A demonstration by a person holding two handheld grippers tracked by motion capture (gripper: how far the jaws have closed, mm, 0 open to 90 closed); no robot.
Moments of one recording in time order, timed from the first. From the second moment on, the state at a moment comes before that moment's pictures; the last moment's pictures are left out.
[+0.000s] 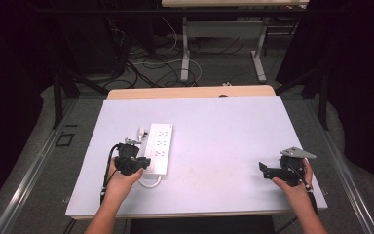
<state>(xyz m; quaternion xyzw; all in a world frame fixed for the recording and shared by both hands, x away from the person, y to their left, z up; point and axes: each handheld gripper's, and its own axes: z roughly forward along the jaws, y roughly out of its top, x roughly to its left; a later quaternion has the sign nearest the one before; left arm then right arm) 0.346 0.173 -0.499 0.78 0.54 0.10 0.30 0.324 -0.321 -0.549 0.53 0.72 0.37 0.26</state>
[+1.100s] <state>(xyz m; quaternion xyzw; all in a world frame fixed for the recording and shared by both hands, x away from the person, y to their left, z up) 0.343 0.208 -0.496 0.77 0.53 0.15 0.33 0.323 -0.322 -0.548 0.53 0.71 0.38 0.27</state>
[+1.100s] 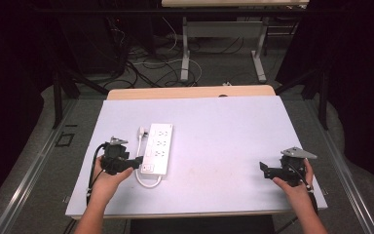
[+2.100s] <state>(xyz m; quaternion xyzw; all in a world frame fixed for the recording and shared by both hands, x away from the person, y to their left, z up) 0.337 0.250 -0.510 0.72 0.55 0.18 0.39 0.323 -0.322 -0.548 0.53 0.71 0.38 0.26</state>
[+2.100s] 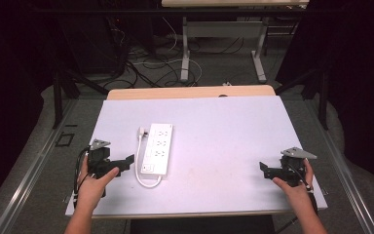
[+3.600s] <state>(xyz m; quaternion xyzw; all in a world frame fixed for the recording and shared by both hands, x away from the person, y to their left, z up) 0.332 0.285 -0.549 0.69 0.58 0.21 0.39 0.325 -0.324 -0.551 0.53 0.71 0.37 0.26</state>
